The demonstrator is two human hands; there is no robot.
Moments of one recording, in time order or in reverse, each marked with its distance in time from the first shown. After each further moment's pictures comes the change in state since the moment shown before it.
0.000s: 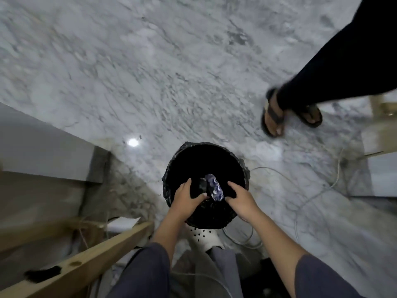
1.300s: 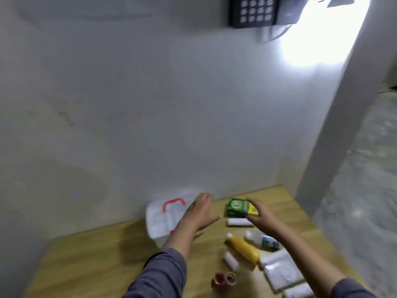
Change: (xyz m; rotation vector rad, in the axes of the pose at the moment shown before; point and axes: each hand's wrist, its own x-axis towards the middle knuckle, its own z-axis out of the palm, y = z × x) left_hand -0.639 -0.159 -0.323 -0.072 1.032 -0.279; right_hand -0.487 -0.454 0.255 -0.928 -0.481 -1.235
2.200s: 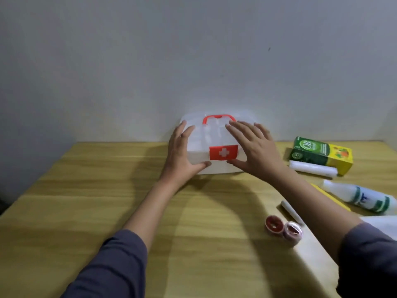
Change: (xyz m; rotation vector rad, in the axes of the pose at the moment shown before) left_hand -0.040 -0.202 0.115 -0.166 0.869 0.029; right_hand 0.096 -0.021 0.200 -0.579 0.530 -0.895
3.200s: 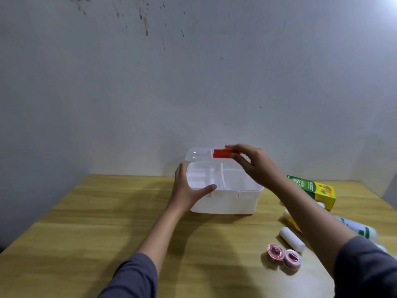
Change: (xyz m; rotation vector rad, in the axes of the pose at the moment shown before) left_hand -0.001 0.013 -0.025 -0.278 -0.086 -0.344; right_hand 0.041 -0.018 -0.073 0.572 0.035 0.105
